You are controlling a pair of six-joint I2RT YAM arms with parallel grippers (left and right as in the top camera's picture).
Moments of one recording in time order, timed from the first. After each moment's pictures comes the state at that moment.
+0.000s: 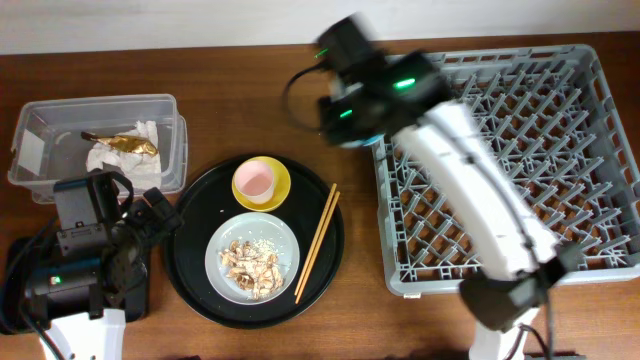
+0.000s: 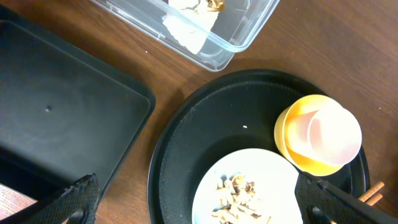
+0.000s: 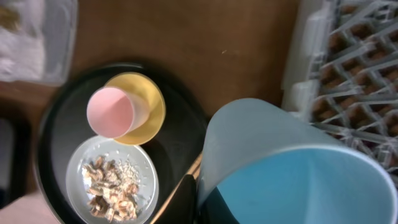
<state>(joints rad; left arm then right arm) 0.18 1.02 1.11 -1.08 -0.07 -0.42 0.50 1.96 2.30 -1.44 -0.05 0.33</state>
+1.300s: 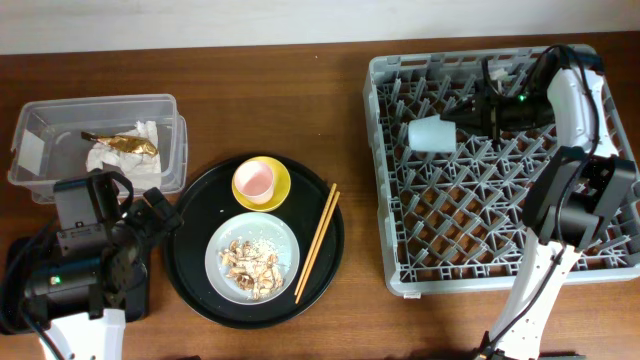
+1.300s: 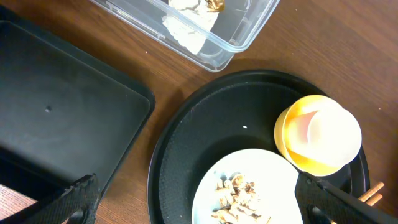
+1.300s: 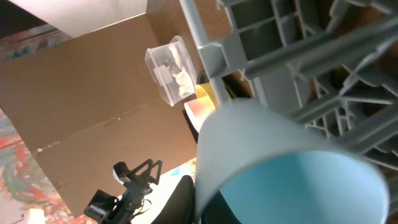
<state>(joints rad) 0.18 1.02 1.11 -1.08 -0.07 -0.42 -0.29 2.44 2.17 -1.69 -1.16 -0.11</state>
